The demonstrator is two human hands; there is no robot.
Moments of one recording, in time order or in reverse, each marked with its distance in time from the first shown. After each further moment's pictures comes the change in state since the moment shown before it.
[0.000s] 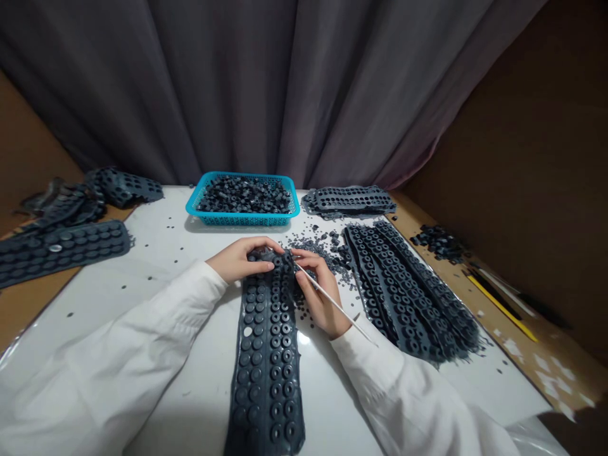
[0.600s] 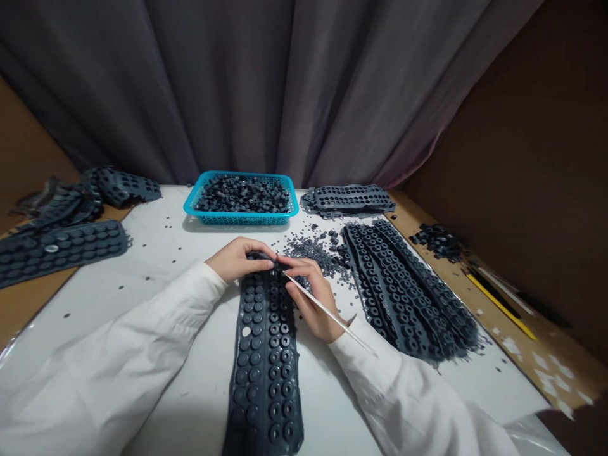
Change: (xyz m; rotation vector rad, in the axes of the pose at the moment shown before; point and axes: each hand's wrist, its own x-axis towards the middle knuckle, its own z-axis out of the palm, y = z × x) left_hand 0.002 -0.004 0.002 -0.041 0.045 -0.089; right_hand -0.004 -0.013 0.003 -0.069 -0.082 -0.144
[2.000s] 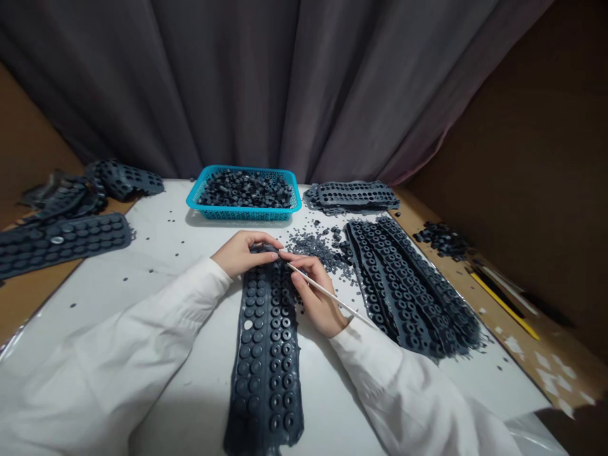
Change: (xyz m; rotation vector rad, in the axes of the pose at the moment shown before) left_hand -0.002 0.004 0.009 -0.065 0.102 -0.043; right_hand -0.005 0.005 0.008 0.339 0.058 0.224
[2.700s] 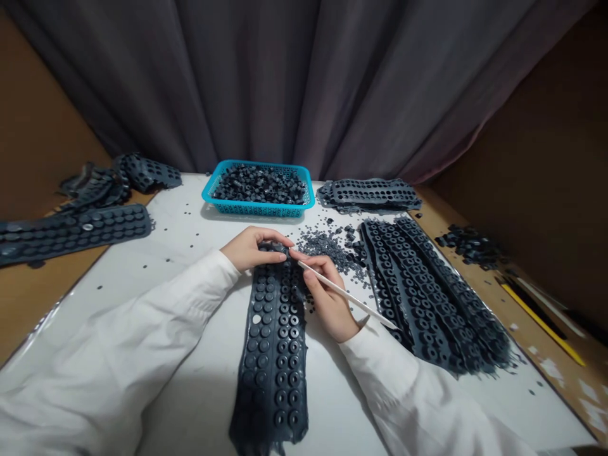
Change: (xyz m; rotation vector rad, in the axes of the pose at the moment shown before) left_hand -0.002 0.000 -0.005 0.009 -0.034 0.009; right_hand 0.000 -0.005 0.004 0.164 0.005 0.099
